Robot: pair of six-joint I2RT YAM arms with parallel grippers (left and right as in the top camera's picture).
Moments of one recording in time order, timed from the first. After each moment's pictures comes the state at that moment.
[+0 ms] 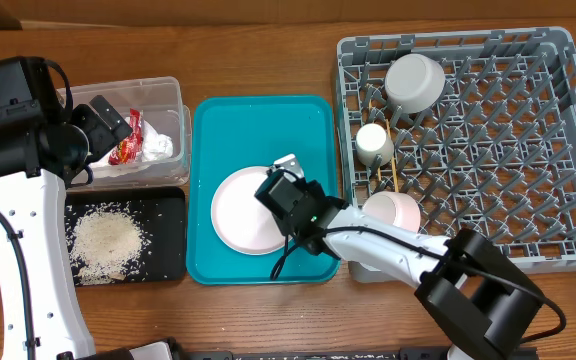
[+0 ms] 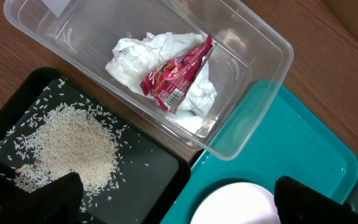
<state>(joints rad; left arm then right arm) 0.26 1.47 1.59 -1.18 0.00 -0.49 0.88 1.84 1.08 -0.34 0.34 0.38</state>
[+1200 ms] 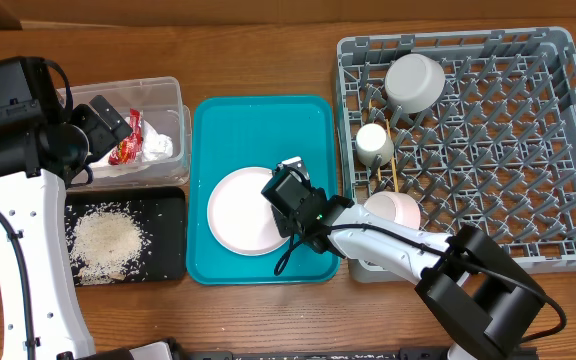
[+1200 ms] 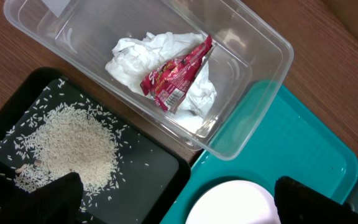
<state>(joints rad) 0.26 1.47 1.59 -1.18 0.00 -0.49 0.85 1.84 1.05 -0.29 0.20 0.48</state>
